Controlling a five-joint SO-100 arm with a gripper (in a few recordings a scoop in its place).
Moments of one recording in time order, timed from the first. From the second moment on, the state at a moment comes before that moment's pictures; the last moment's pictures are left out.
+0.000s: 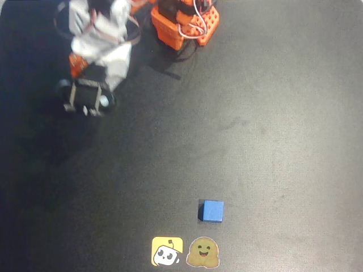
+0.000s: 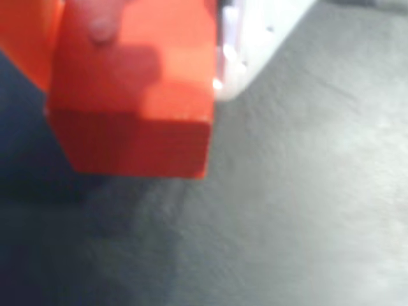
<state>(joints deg) 38.7 119.2 102.4 83.6 62.2</state>
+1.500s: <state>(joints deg) 73.8 156.6 126.7 95.2 53.5</state>
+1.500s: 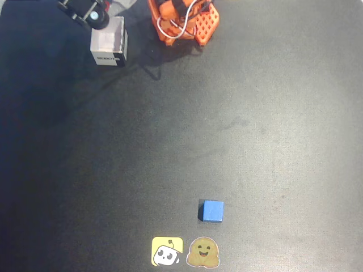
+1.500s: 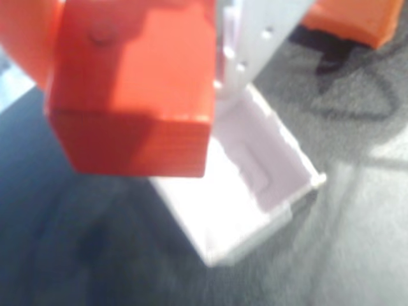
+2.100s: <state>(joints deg) 74.4 159.3 139.1 87.5 56.8</state>
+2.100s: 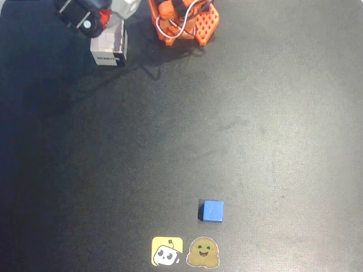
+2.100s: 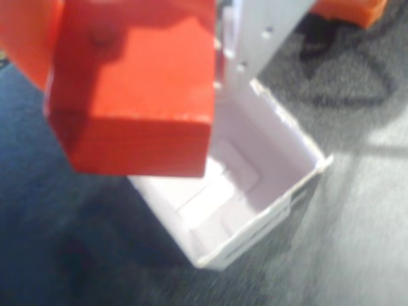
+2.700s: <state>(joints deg) 72.1 167.0 149.9 82.7 61.3</state>
